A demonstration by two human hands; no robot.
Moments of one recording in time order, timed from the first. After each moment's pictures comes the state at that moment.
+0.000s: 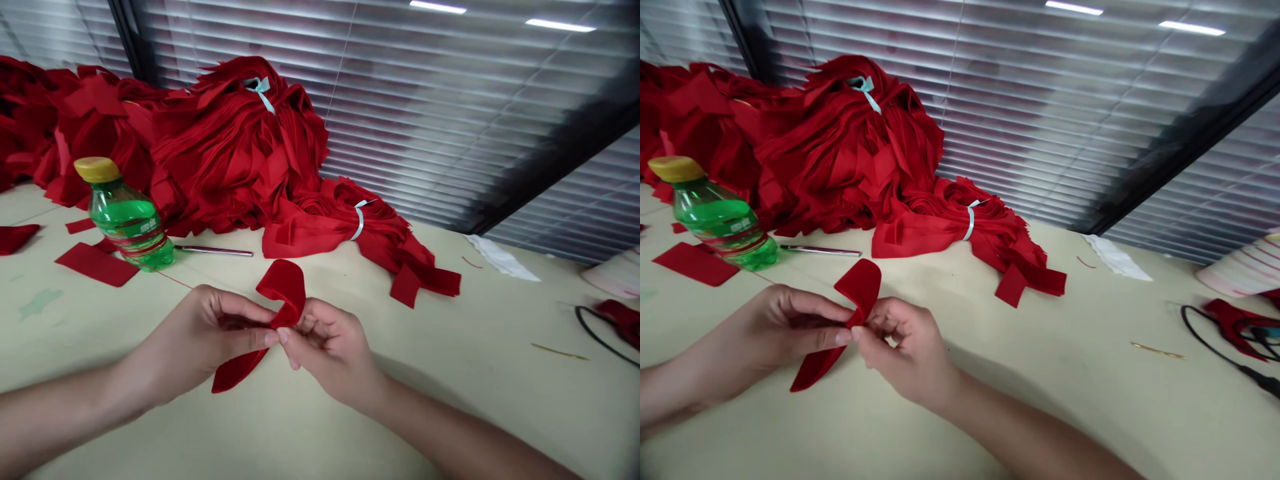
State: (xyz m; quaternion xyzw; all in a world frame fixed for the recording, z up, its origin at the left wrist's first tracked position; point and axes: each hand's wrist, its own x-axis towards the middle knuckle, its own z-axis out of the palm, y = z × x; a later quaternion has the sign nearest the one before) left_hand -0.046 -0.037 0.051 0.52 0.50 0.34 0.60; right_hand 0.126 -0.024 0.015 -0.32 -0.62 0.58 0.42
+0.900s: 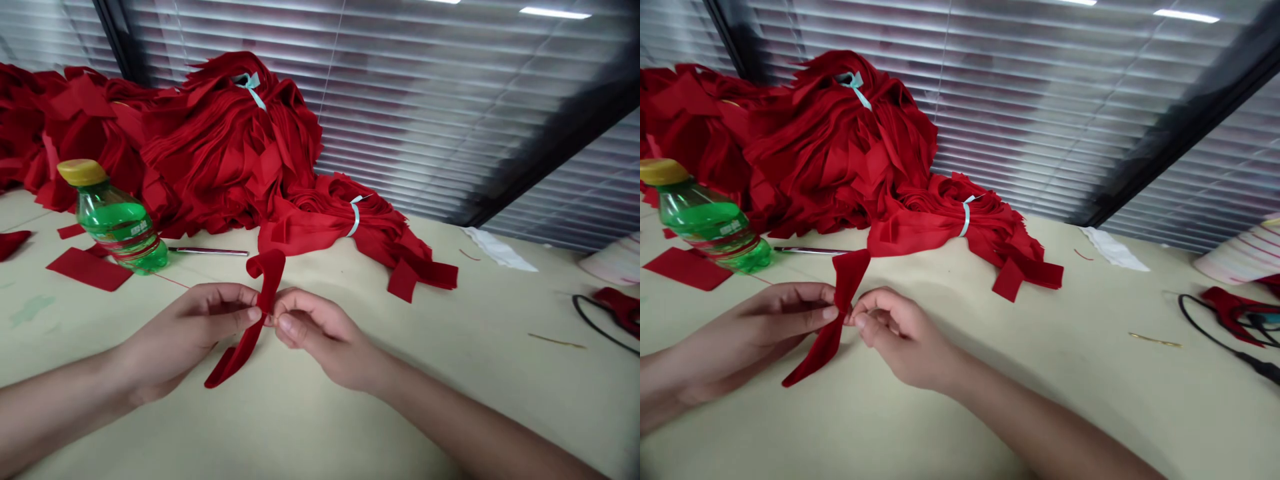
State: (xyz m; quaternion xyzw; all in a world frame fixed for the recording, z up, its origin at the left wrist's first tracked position) left_hand -0.055 -0.032 0.044 0.45 0.47 0.34 0.68; right_hand 0.137 -0.008 0.021 -0.27 -0.63 0.65 0.33
